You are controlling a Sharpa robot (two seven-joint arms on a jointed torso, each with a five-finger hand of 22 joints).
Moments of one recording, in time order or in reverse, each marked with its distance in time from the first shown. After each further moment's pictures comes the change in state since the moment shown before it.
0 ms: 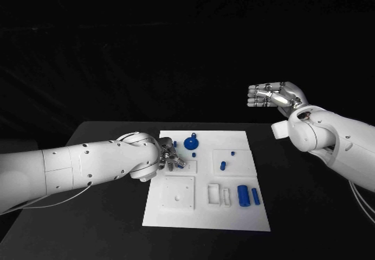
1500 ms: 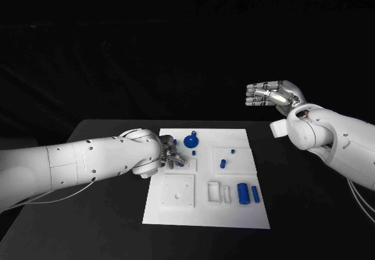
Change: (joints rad) left arm 0.002 0.025 0.002 -0.028 0.002 0.036 -0.016; left_hand -0.007 0.003 -0.001 -0.001 0.008 0.007 0.001 0.006 0.032 0.001 0.001 0.014 -0.003 0.004 0.004 0.012 0.010 -0.007 0.018 0.003 -0.044 0.051; right arm -0.001 0.013 0.000 -0.014 -0.007 0.026 -0.003; right_hand 0.000 0.000 0.023 -0.002 0.000 -0.005 0.004 0.000 0.000 -0.009 0.002 0.000 0.000 -0.008 0.008 0.000 0.000 0.000 -0.013 0.005 0.000 0.000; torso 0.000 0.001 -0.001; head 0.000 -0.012
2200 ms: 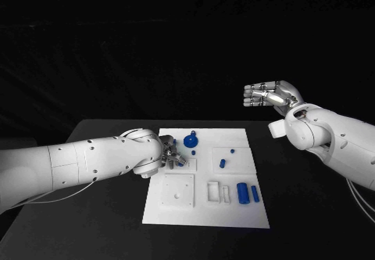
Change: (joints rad) left arm 0.000 0.013 -0.001 -0.007 -0.002 0.007 -0.011; left_hand -0.006 -0.003 0.000 0.000 -0.015 0.001 -0.001 0.000 0.005 0.000 0.000 0.004 -0.002 0.002 0.002 0.000 0.004 -0.001 0.013 -0.002 -0.037 0.035; right arm -0.002 0.003 0.000 0.000 -0.023 0.013 -0.002; right_hand 0.004 -0.004 0.003 -0.003 0.000 -0.003 0.003 0.000 0.000 0.000 0.000 0.000 0.000 -0.003 0.003 0.000 0.000 0.000 -0.002 0.002 0.000 0.000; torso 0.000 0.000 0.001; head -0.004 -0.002
